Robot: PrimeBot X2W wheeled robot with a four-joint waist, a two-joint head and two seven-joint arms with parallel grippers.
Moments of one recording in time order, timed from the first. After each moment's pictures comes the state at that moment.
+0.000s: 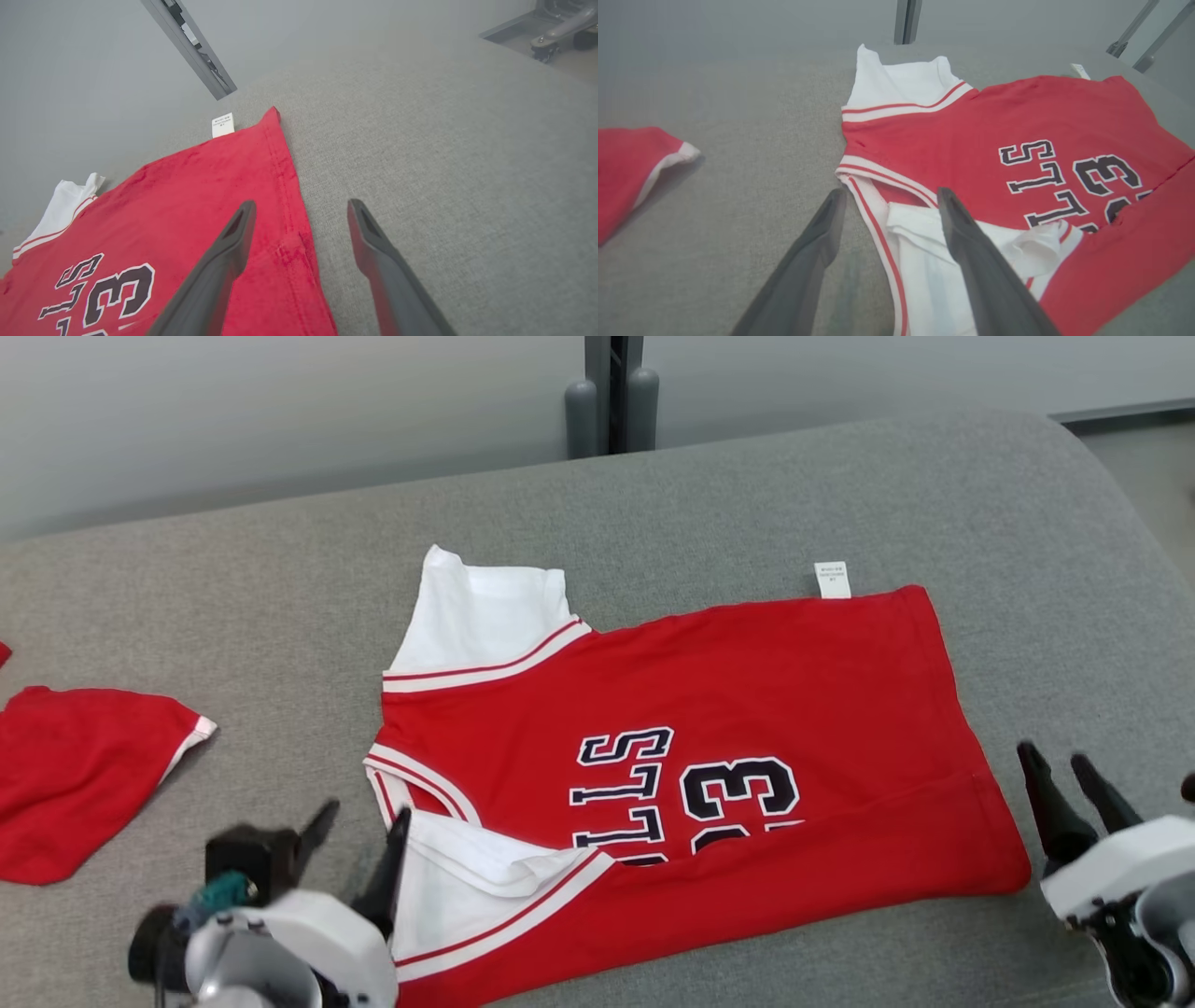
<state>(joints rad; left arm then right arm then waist) -0.20 0.57 -0.76 0.00 -0.85 0.42 -0.06 -0.26 -0.38 0.25 0.54 0.89 0.13 -0.11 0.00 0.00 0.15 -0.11</state>
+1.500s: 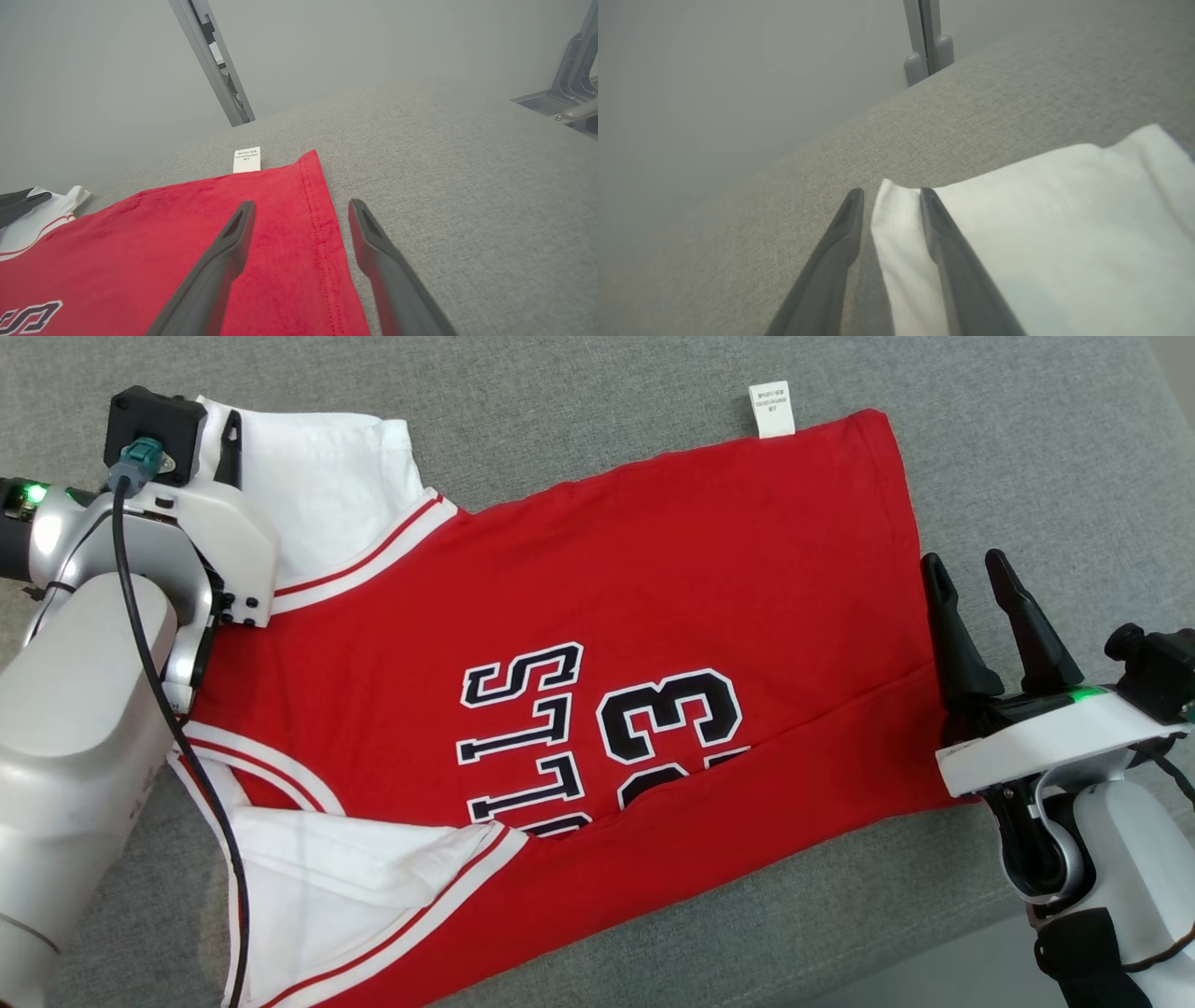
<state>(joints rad) -1.01 0.46 -0.84 0.72 -0.58 0.25 0.01 -0.44 -0.20 0.23 0.30 0.61 0.13 -0.22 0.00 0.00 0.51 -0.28</state>
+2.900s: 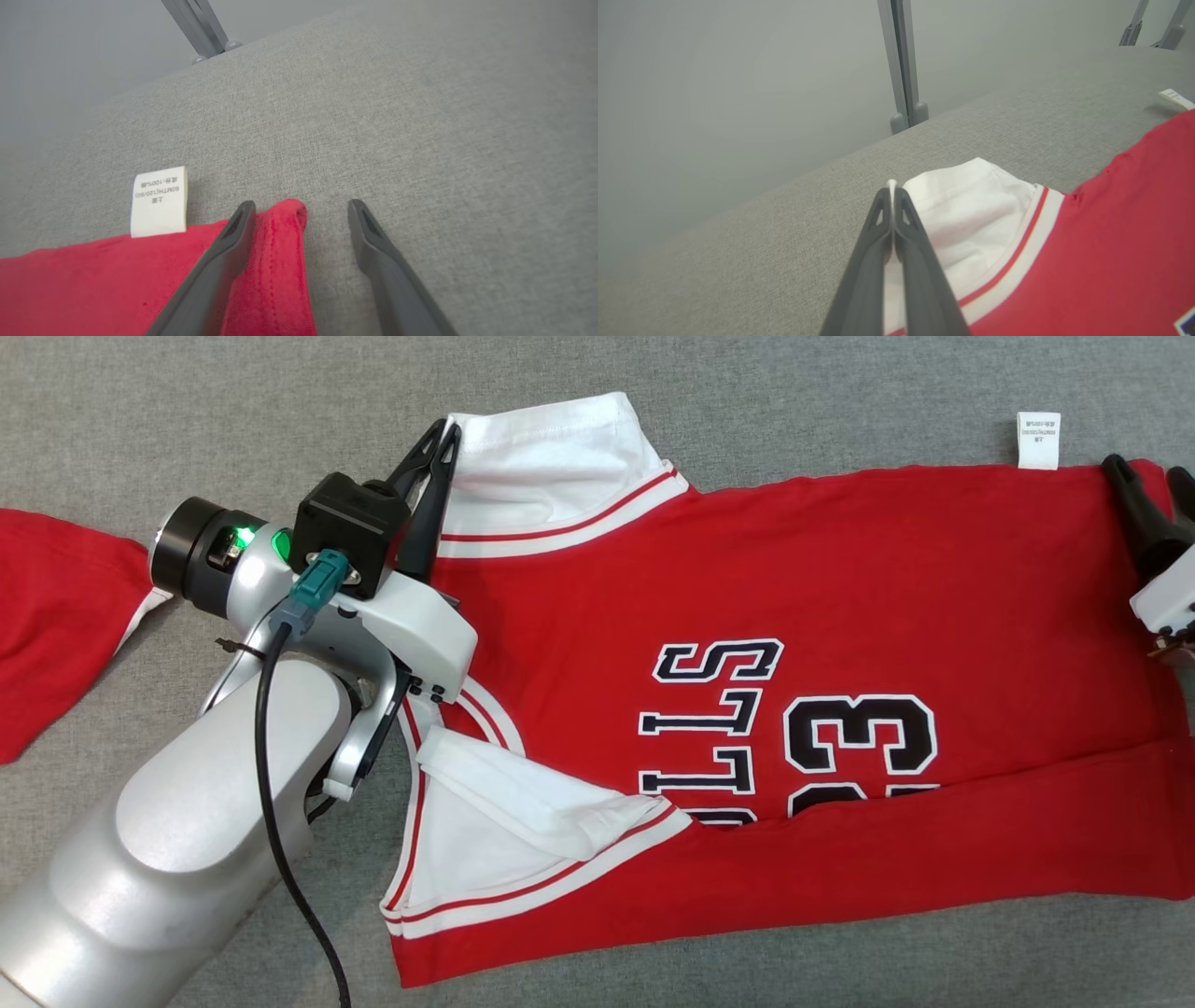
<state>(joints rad) -0.87 0.44 -0.89 0.20 -0.59 0.35 -0.05 -0.83 -0.47 0.34 0.76 0.88 0.13 0.07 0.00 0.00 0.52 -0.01</state>
